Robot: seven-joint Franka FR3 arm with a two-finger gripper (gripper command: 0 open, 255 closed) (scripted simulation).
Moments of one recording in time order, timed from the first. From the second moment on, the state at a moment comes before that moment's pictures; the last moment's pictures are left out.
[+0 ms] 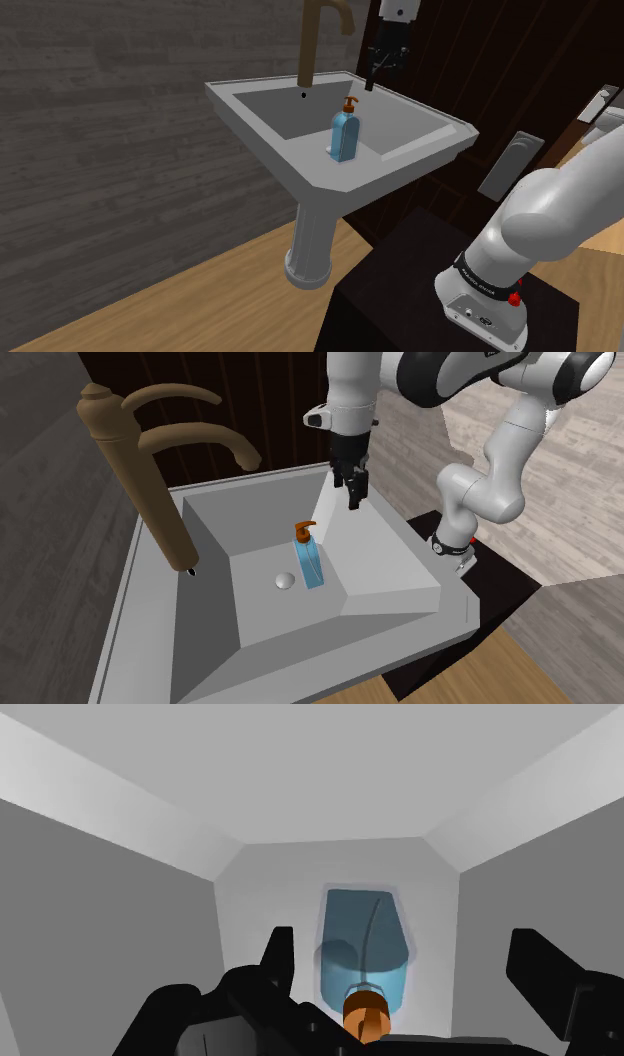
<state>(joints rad) 0.00 -0.31 -0.11 -2.01 -0.03 1.65 0.08</state>
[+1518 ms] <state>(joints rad) -0.01 0.01 -0.15 -1.78 0.04 1.70 0.07</state>
